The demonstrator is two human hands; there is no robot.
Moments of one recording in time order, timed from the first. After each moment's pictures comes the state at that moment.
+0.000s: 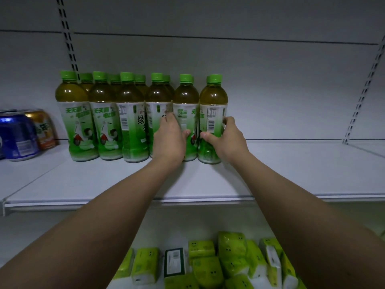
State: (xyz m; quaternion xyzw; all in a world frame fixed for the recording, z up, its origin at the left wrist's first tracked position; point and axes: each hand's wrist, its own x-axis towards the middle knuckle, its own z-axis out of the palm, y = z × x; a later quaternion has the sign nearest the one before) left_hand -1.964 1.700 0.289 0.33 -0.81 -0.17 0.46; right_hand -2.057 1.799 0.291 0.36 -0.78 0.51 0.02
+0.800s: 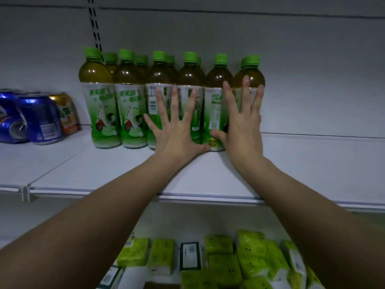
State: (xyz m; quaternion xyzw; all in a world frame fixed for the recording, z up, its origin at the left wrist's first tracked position) left_hand -1.930 1.646 0.262 0.33 -0.88 0.02 0.35; right_hand -2.035 1.746 0.274 0.43 -0.80 0.28 0.31
